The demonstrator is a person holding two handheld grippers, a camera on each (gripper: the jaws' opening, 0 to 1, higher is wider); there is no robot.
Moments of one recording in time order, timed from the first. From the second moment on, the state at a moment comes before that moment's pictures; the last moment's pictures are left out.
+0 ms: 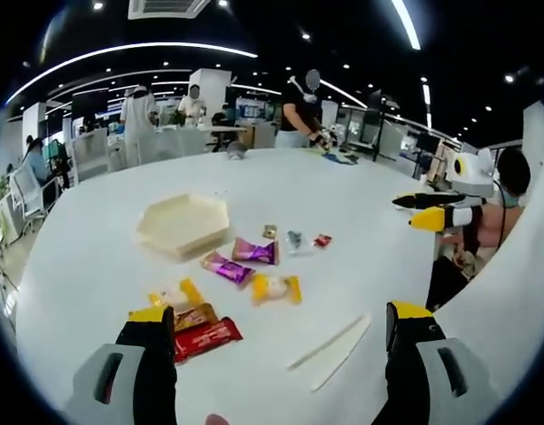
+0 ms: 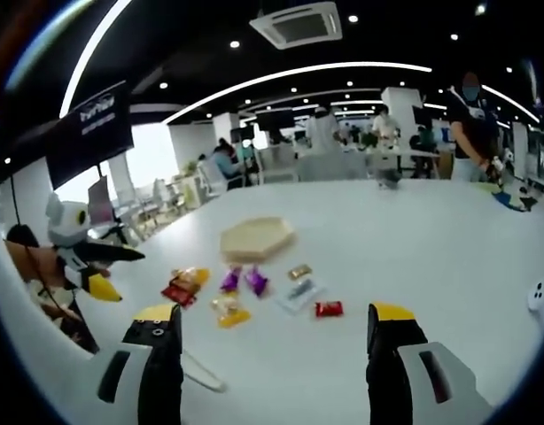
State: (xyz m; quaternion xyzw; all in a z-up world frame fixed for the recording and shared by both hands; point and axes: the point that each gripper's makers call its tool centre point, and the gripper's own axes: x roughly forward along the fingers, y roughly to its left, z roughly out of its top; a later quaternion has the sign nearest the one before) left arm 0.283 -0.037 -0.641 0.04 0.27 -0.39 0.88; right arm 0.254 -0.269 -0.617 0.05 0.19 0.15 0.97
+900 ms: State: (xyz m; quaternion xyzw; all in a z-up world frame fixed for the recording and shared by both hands) left arm 0.270 -0.032 -0.663 0.06 0.31 -0.41 0.86; right arm 0.242 -0.277 -0.627 0.04 0.20 0.14 0.97
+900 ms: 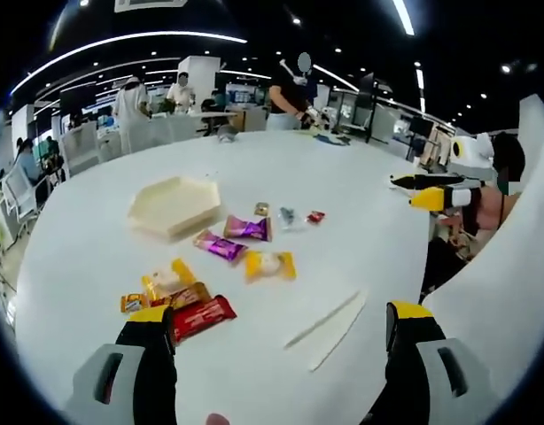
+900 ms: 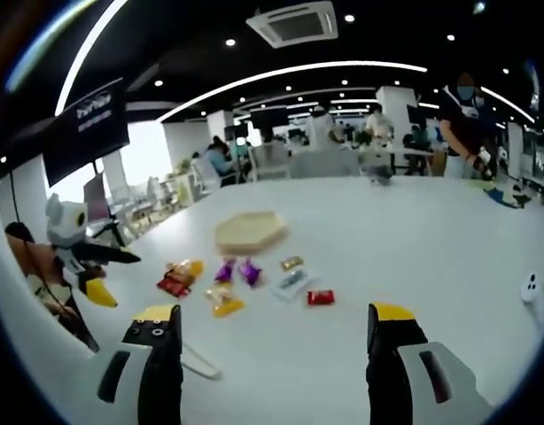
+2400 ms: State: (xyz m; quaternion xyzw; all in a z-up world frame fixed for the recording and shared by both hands) left arm 0.278 -0.057 -0.683 0.08 0.31 -0.43 0.84; right arm 0.245 -0.271 -0.625 0.03 0.19 0.15 0.97
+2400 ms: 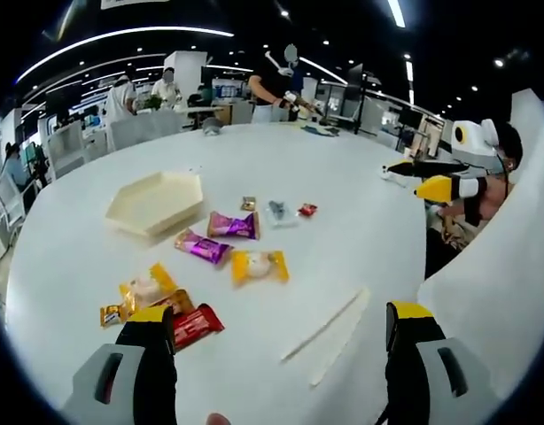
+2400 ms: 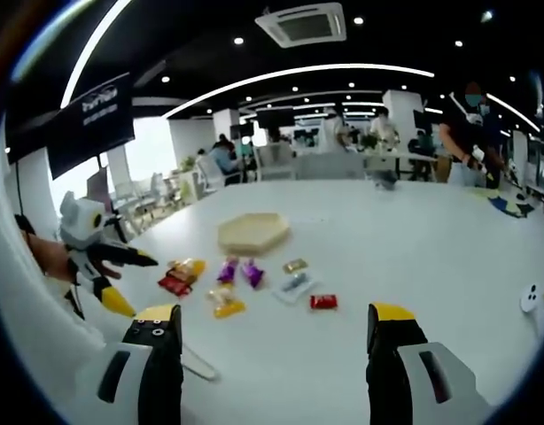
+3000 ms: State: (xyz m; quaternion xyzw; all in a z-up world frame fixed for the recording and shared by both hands) left arm 0.270 -0.060 -0.695 0.09 0.31 -0.43 0.84; right arm 0.239 -0.278 -0.634 0.04 0.20 0.15 0.97
